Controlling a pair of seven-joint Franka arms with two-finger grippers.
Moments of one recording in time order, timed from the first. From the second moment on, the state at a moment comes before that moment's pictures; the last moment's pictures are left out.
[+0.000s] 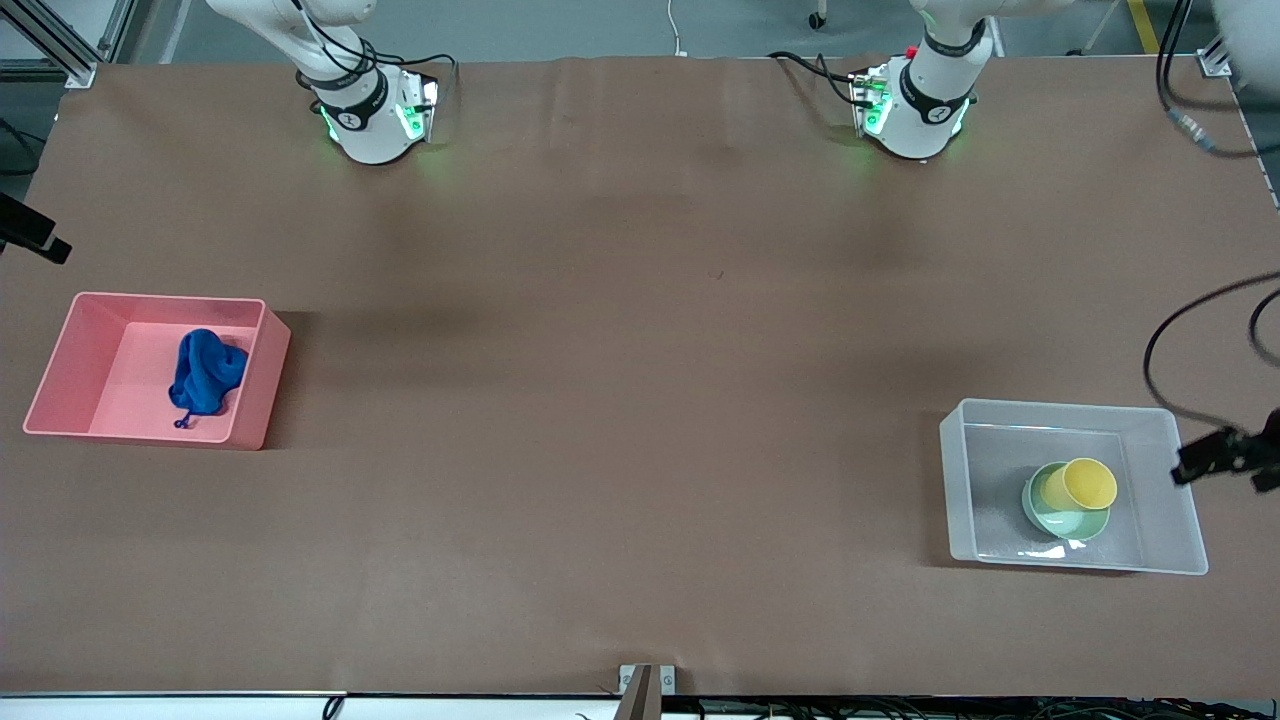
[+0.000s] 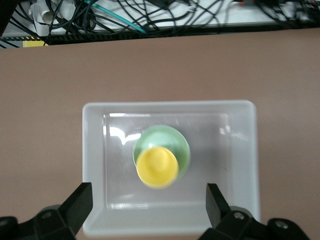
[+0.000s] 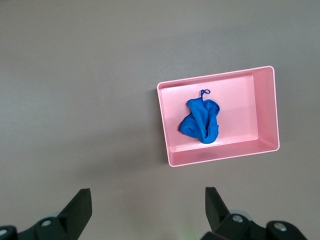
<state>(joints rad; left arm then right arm) 0.00 0.37 0.21 -1.43 -0.17 1.97 0.34 -0.07 0.00 -0.07 -1.48 -0.01 1.47 0.05</state>
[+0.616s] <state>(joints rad) 0.01 -0.05 -0.07 -1.50 -0.01 1.50 0.01 -0.07 0.00 -0.07 -1.48 -0.01 1.47 0.05</state>
